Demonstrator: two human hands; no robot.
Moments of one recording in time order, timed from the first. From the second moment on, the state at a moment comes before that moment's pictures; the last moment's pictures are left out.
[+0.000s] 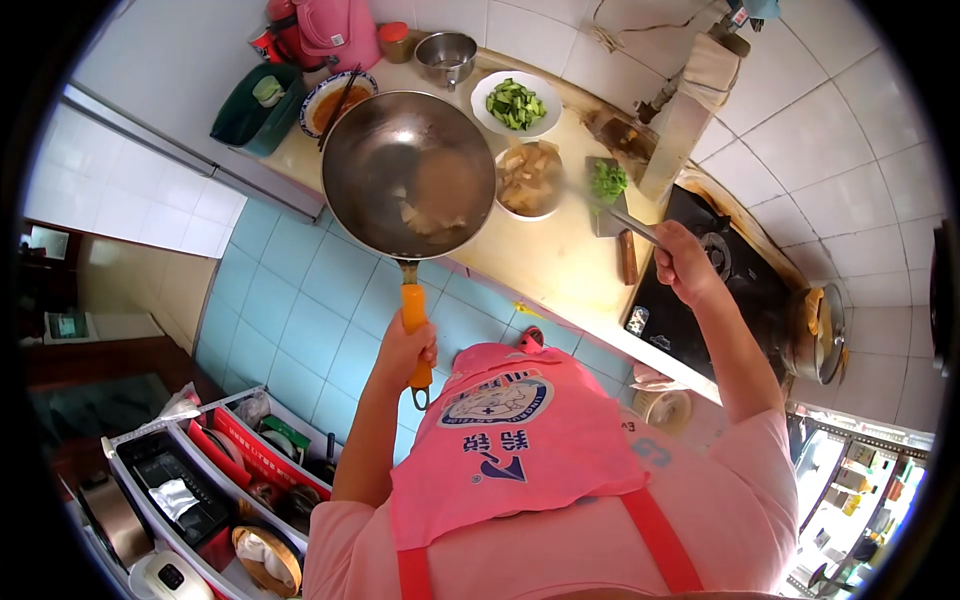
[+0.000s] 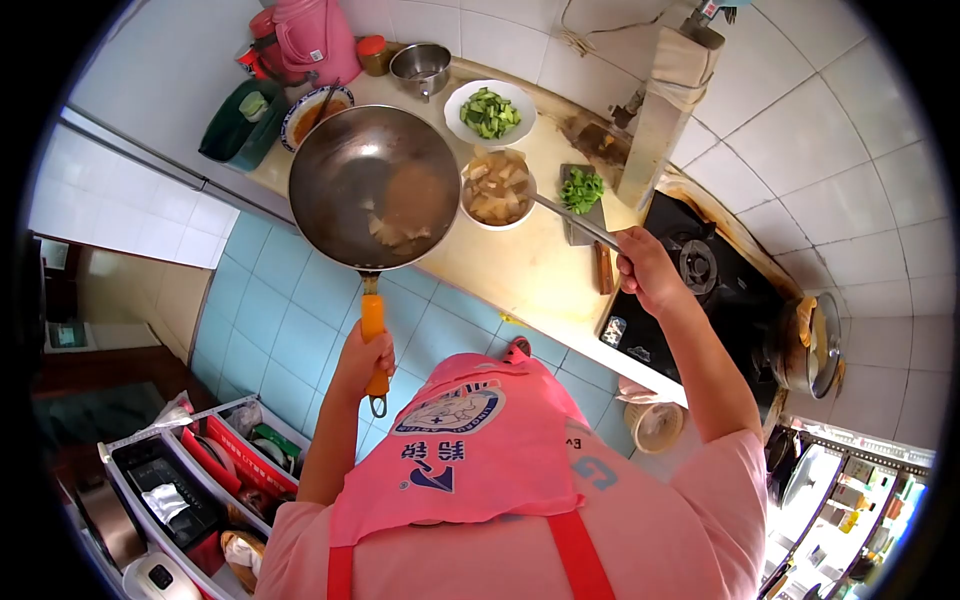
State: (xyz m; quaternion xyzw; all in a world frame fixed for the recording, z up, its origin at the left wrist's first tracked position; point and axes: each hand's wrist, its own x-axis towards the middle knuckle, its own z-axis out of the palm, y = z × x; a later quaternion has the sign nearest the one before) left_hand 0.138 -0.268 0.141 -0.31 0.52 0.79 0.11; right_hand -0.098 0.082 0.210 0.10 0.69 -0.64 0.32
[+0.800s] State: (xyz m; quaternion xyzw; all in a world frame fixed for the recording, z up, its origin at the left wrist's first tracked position) left_hand 0.158 -0.273 0.141 -0.31 0.51 0.80 0.10; right_hand -0.059 0.077 0.136 -0.18 0.92 -0.34 0.00
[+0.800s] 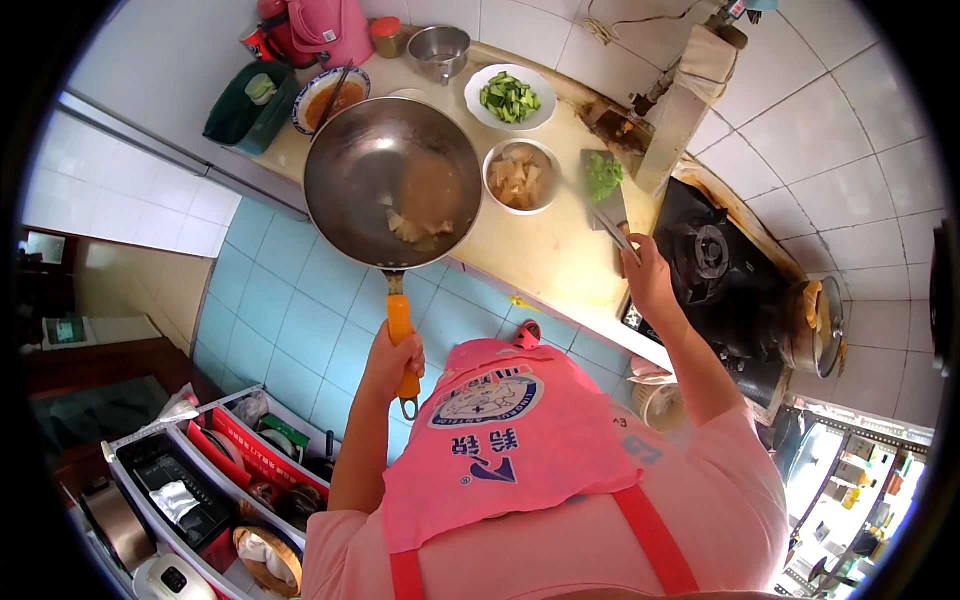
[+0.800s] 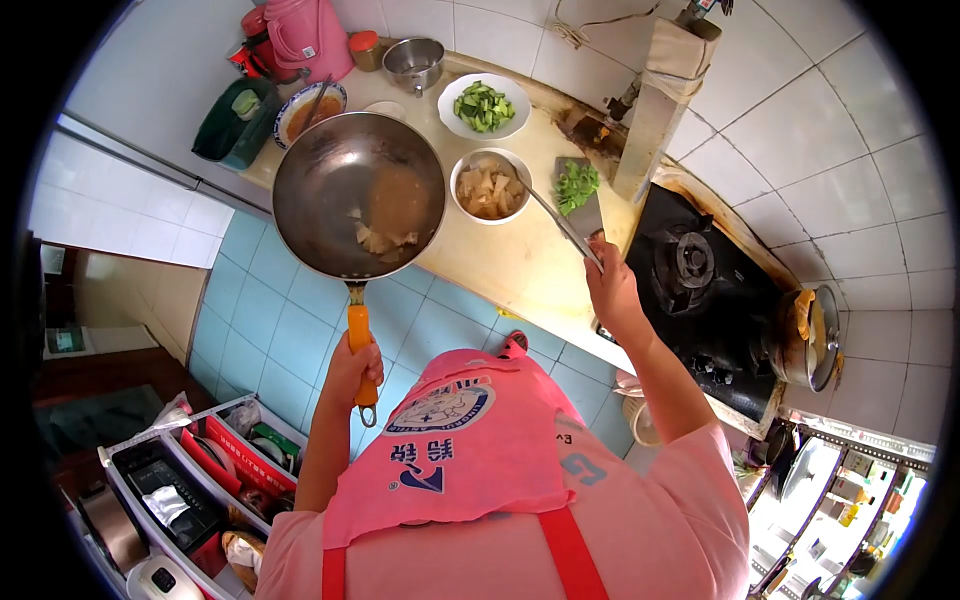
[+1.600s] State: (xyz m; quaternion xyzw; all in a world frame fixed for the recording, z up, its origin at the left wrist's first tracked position) left_hand 0.173 -0.274 0.130 -0.31 0.51 0.80 0.10; right_hand -0.013 0.080 0.091 -0.14 0.91 -0.38 0.02
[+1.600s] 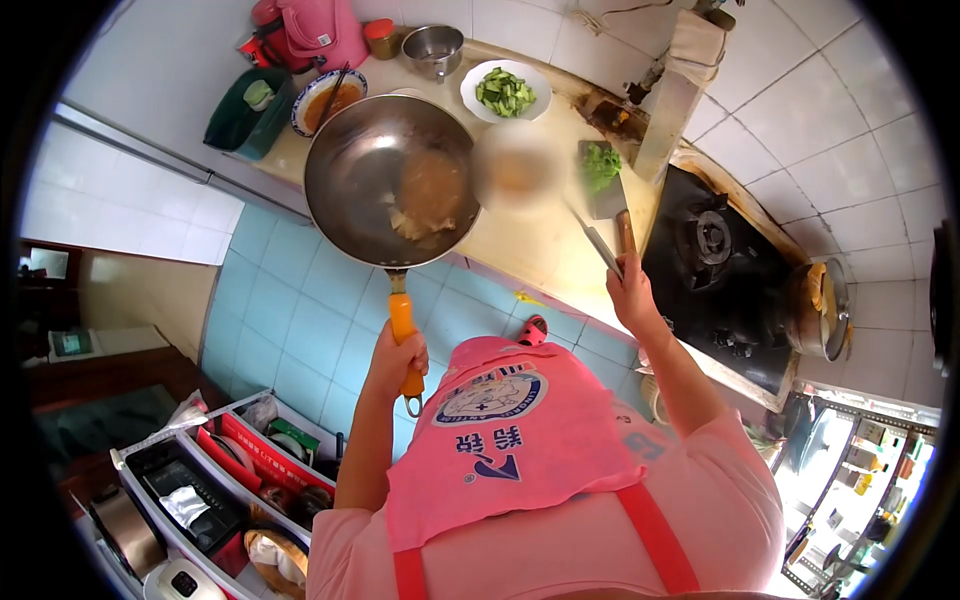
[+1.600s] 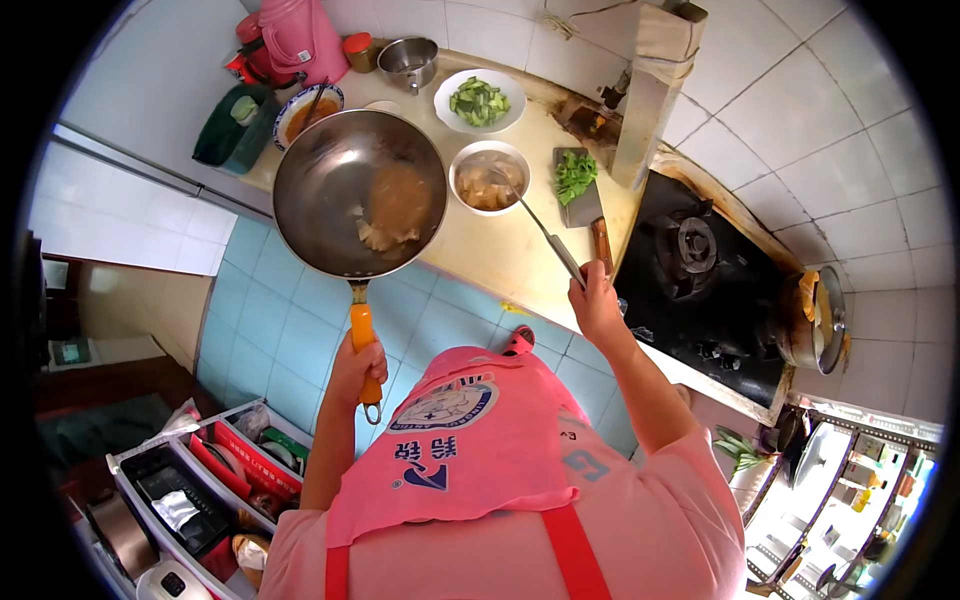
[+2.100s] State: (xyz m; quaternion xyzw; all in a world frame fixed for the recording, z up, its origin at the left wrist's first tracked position) left_hand 0.168 -0.272 0.133 -0.26 0.52 0.81 0.12; right_hand -0.017 0.074 0.100 -0.09 0.90 -0.42 -0.02
